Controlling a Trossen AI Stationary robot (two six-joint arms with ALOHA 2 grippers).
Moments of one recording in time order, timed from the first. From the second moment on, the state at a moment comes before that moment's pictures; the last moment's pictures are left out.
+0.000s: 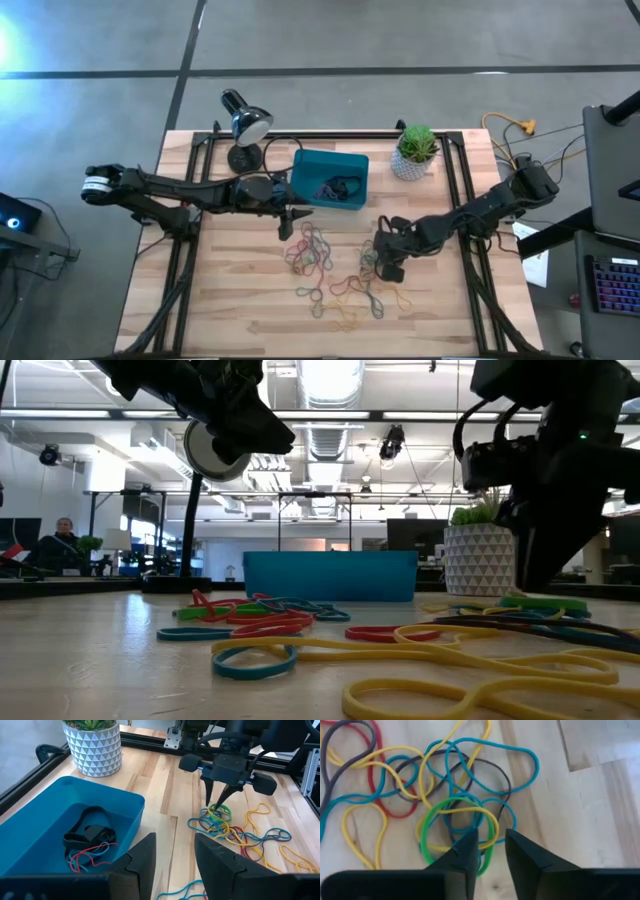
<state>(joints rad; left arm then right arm) 0.01 1.24 0.78 0.06 -0.10 -0.17 0.34 1.52 0.76 -0.50 0.13 0.60</state>
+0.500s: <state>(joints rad) 0.01 1.24 0.78 0.06 -0.10 -0.17 0.34 1.52 0.72 -0.42 0.13 0.60</state>
